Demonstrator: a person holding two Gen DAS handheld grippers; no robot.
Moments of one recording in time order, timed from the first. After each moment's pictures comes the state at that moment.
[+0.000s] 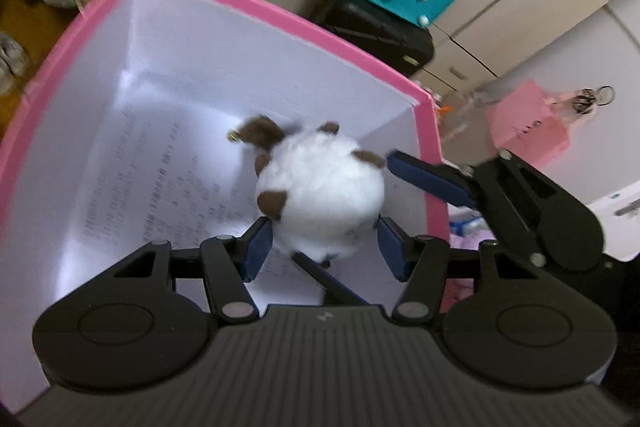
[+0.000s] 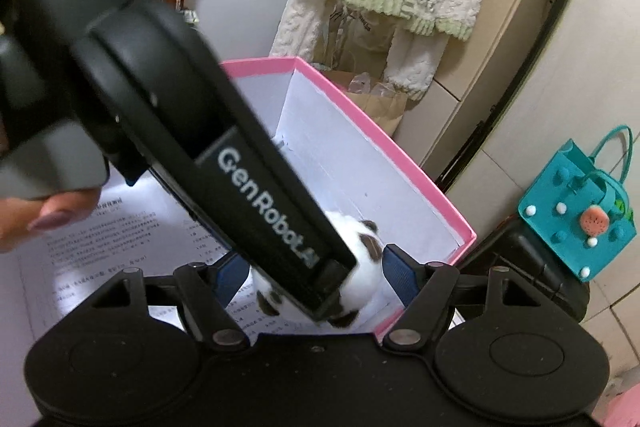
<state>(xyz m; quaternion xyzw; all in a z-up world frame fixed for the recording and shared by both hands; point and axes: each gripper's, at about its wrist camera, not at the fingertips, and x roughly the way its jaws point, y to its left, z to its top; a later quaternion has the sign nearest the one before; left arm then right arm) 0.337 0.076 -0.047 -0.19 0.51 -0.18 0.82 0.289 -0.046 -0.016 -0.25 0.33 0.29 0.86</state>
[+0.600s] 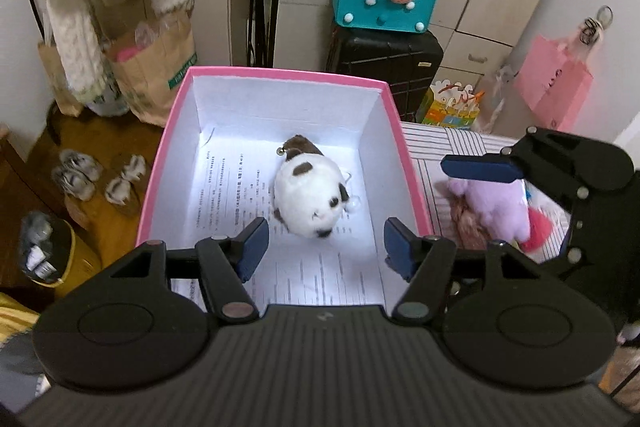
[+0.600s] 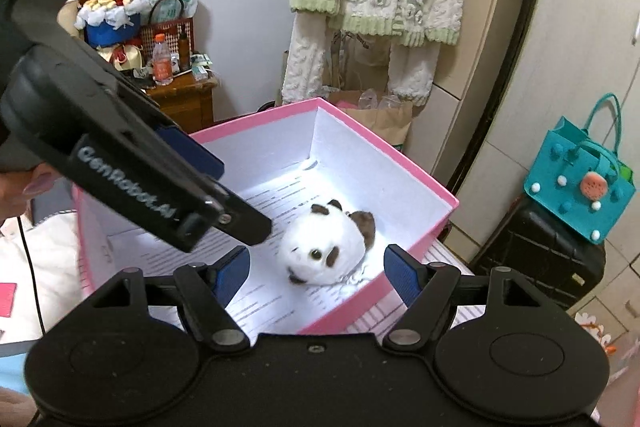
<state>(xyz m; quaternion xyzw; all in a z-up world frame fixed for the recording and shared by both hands) 0.234 0.069 0.042 -0.01 0.44 -0.15 0.88 0.224 -0.075 0.029 -0.17 0.33 0.31 0.88</state>
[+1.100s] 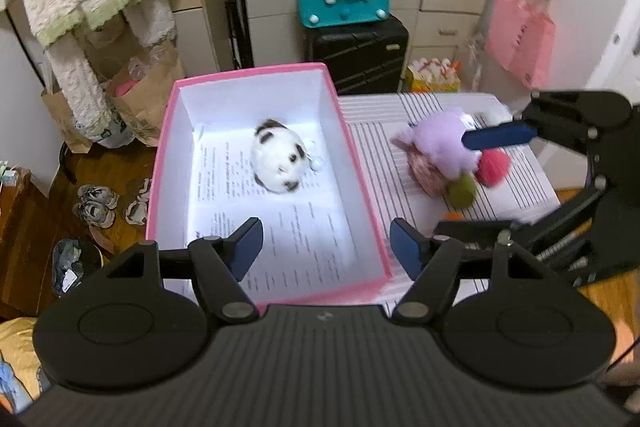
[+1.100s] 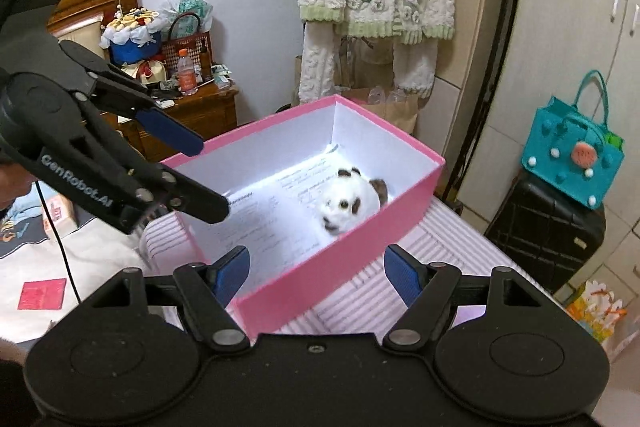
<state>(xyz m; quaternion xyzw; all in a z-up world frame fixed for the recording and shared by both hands) 0.144 0.039 0.081 0.07 0.43 -0.18 0.88 0.143 -0.131 0.069 -0.13 0.34 0.32 0.87</state>
